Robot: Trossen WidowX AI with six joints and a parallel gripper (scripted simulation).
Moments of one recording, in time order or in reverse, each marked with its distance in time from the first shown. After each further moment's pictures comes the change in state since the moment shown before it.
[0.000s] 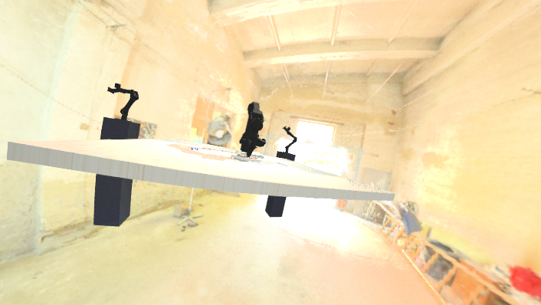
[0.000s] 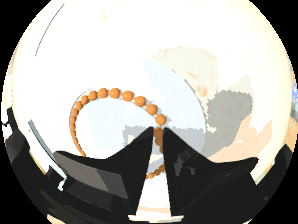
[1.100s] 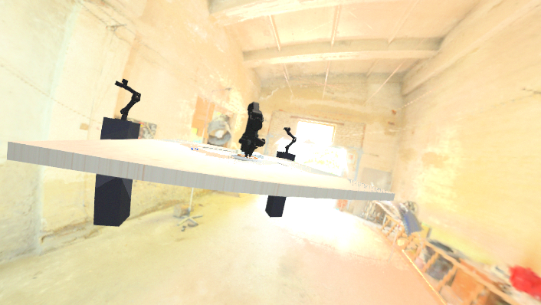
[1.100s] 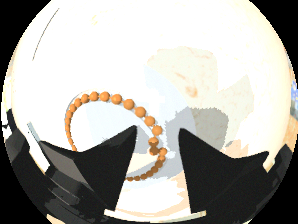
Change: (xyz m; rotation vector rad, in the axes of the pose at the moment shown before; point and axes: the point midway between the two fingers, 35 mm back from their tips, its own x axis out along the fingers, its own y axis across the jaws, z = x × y) arm 0.001 -0.010 0.002 0.011 -0.005 -0.008
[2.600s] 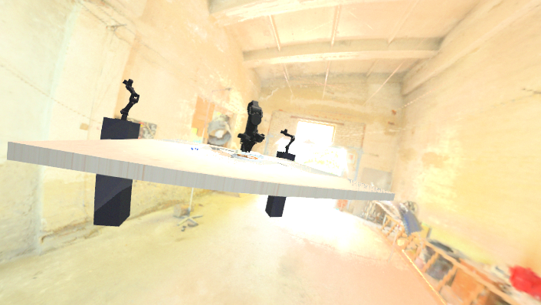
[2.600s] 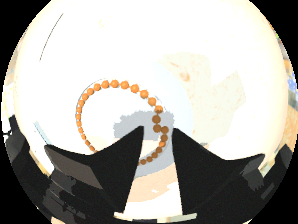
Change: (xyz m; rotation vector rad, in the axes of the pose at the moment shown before) arm -0.028 0.002 -0.011 0.059 -0.001 -0.004
